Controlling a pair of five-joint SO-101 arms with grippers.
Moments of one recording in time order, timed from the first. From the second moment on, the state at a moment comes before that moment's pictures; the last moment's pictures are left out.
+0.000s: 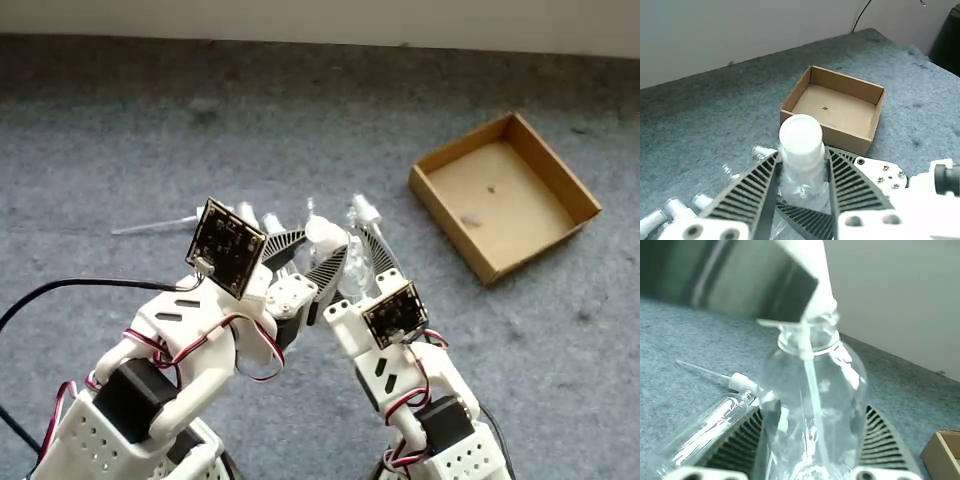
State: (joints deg) left arm 36.2 -69.1 47.1 52.4 10.5; right arm -32.2 -104.4 95.4 23.0 11.2
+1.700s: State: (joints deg) left arm 34.4 -52.1 22.2 84.7 9.4; right arm -28.2 -104.5 95.4 23.3 11.1
